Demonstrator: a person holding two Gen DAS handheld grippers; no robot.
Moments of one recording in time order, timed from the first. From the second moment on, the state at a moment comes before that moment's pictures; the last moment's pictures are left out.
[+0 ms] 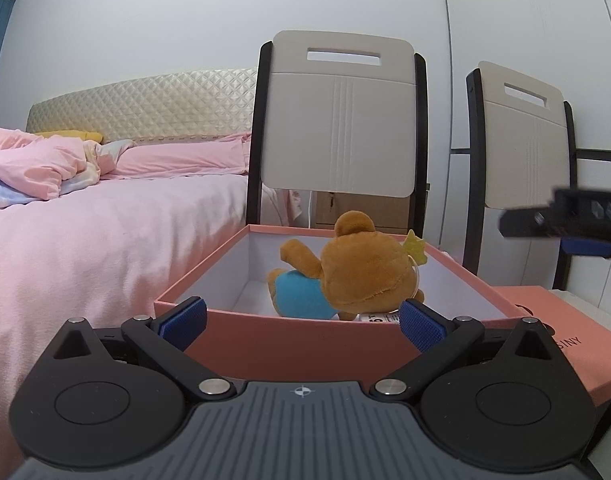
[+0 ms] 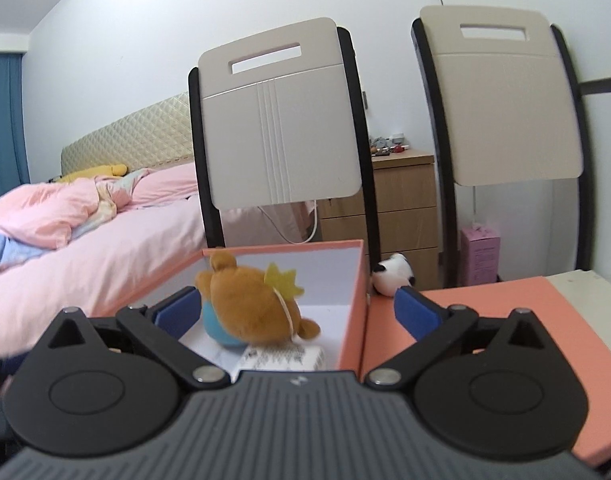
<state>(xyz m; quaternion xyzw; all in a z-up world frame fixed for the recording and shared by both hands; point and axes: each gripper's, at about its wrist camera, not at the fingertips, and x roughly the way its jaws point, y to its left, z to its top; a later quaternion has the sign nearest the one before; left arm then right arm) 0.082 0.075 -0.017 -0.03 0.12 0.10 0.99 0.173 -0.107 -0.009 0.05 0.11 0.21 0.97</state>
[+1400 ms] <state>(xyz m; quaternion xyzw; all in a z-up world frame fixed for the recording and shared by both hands) 0.080 0.064 -0.018 -0.03 0.13 0.07 0.99 0.256 -0.149 0.021 0.13 0.14 0.15 0.97</state>
